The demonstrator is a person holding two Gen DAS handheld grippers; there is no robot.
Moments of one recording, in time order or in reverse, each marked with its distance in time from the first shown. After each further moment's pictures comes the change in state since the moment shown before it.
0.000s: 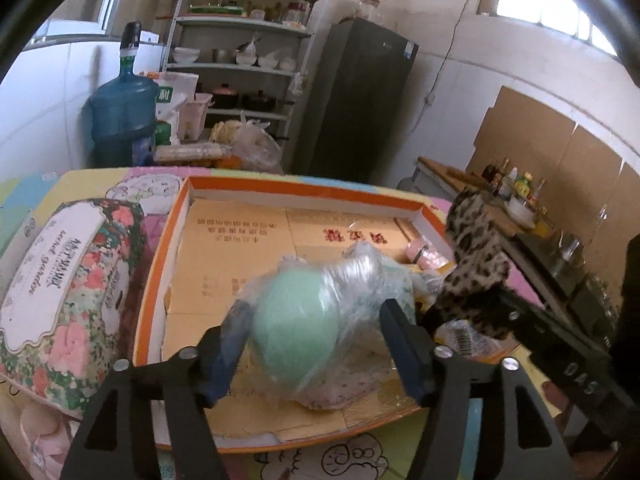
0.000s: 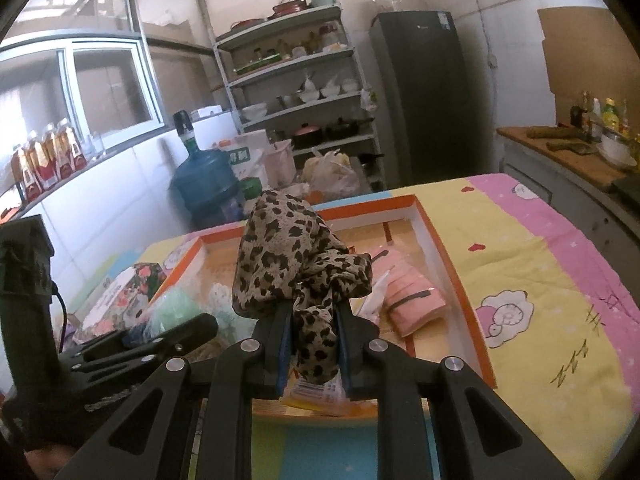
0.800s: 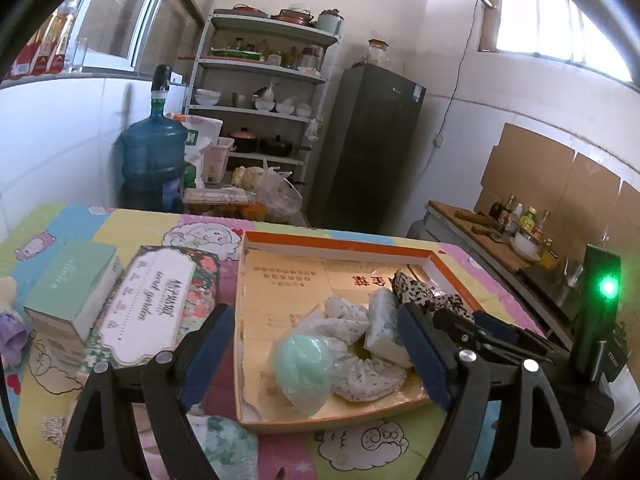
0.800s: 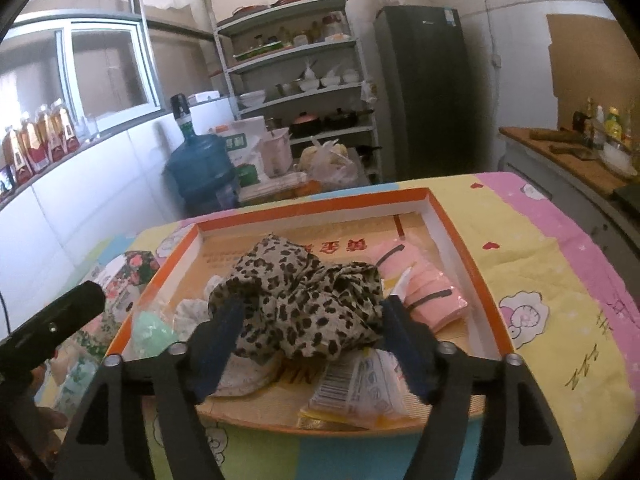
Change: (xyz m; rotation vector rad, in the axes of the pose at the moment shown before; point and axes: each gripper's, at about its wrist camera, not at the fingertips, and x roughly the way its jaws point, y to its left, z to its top) left arm -0.071 0.025 0.005 -0.003 -0.160 0.054; right arm 0.015 0.020 0.002 -0.032 0.023 -0.044
